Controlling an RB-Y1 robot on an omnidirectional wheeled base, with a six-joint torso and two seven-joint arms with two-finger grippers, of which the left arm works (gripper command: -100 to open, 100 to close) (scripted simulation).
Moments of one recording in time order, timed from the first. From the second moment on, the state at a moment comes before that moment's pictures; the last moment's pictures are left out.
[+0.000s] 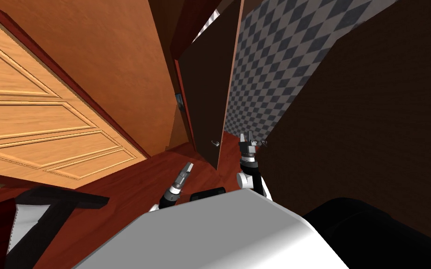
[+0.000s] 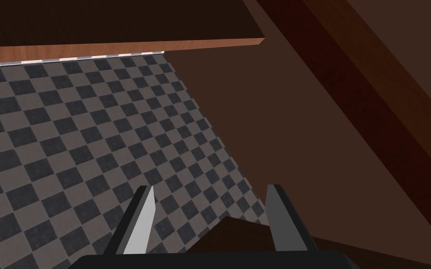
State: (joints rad) arm 0.43 0.26 -0.26 -1.61 -0.35 -0.87 0.25
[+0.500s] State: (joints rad) arm 0.42 0.30 -0.29 -1.50 -0.40 -0.94 0.31
